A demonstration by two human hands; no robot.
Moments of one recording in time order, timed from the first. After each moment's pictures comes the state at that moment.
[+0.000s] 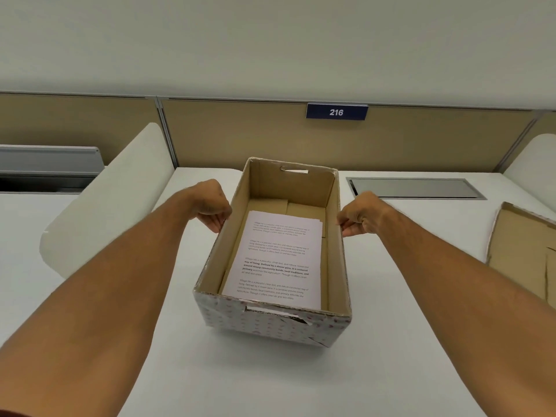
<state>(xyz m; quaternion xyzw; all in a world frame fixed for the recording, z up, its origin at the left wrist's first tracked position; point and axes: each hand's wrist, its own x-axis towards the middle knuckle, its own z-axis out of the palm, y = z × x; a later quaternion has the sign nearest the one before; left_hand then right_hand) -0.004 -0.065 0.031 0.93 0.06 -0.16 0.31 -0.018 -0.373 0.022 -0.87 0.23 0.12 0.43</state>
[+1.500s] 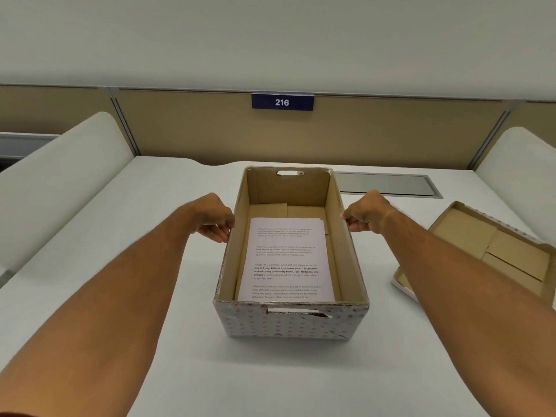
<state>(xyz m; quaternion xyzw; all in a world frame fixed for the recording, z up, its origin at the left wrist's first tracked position) -0.031 -0.326 0.001 0.90 0.17 -0.18 0.35 -0.007 -0.639 0.004 -0.87 0.19 0.09 0.44</state>
